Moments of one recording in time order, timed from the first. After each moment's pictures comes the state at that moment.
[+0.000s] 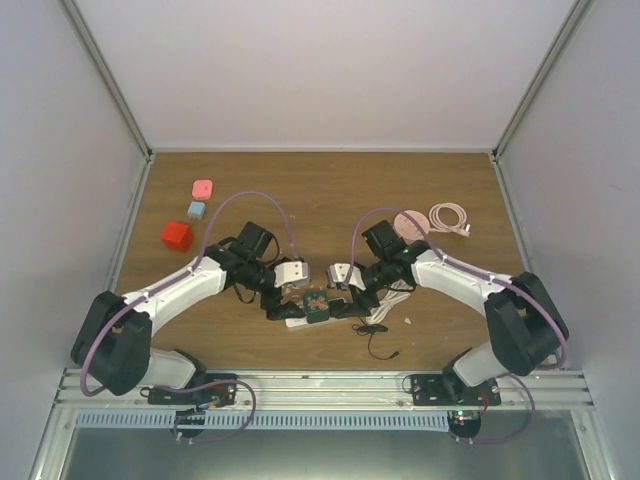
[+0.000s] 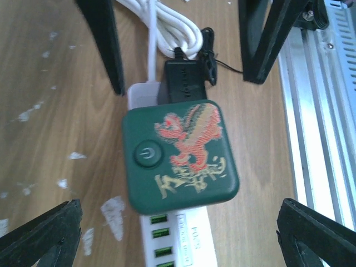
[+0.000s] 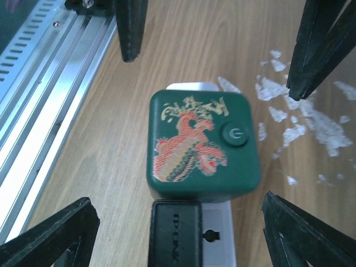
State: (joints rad) left arm -0.52 1.36 0.83 -0.60 0.72 0.73; right arm 0.59 1.48 0.88 -0.55 -0.82 -1.00
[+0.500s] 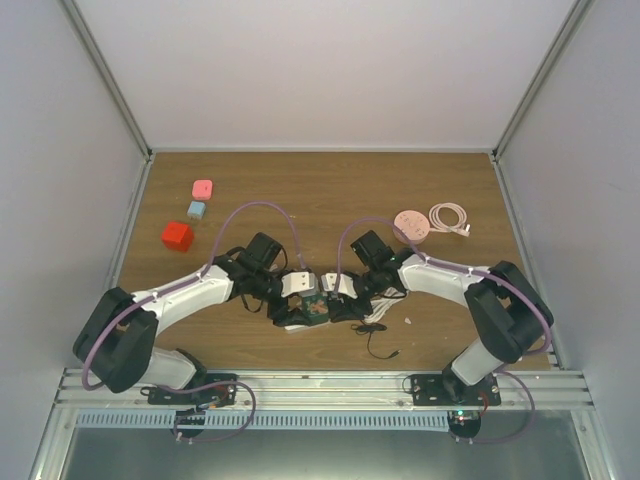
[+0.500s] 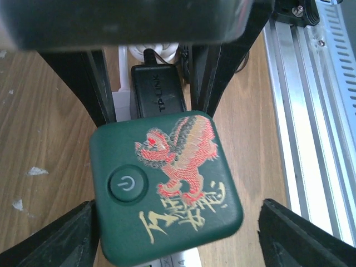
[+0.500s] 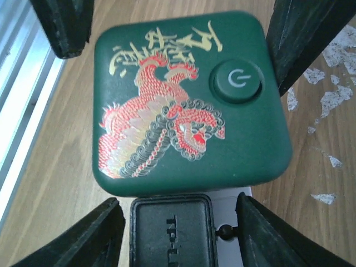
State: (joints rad) left arm -0.61 1.37 0.74 -0.47 0.72 0.65; right arm 0.67 1.59 0.84 -0.44 -0.73 -0.92
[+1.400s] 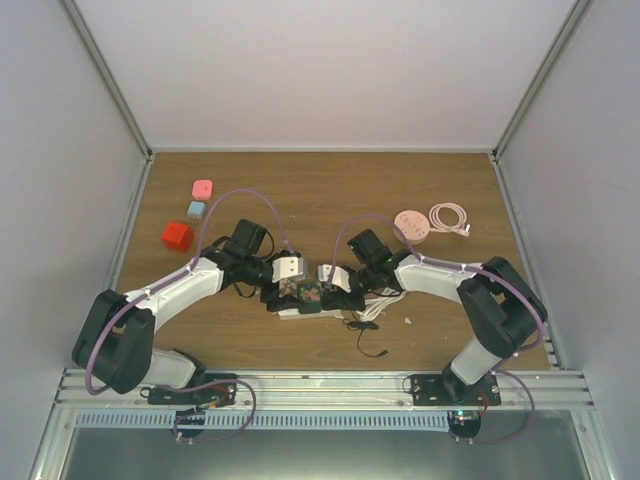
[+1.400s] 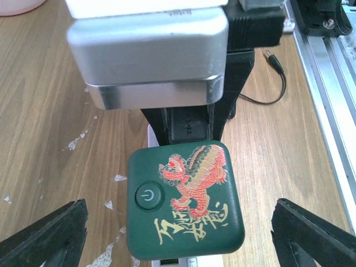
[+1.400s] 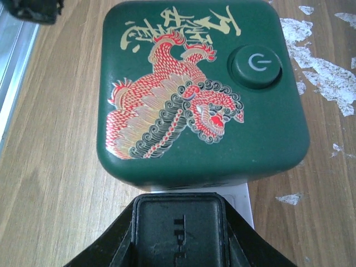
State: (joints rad) left arm -0.48 1.37 0.78 -0.42 0.77 0.80; right arm 0.67 1.63 0.82 -0.29 -0.68 -0.73
